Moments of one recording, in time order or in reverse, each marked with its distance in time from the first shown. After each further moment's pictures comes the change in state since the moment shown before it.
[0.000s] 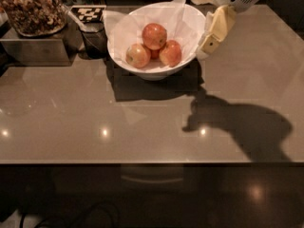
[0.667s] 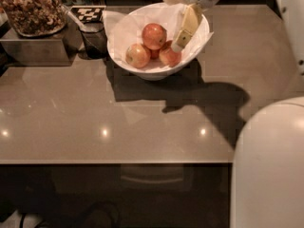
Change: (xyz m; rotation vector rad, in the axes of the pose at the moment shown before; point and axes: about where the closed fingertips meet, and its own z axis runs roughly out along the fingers) arm -0.031 -0.042 0.058 -0.085 -0.027 -0.077
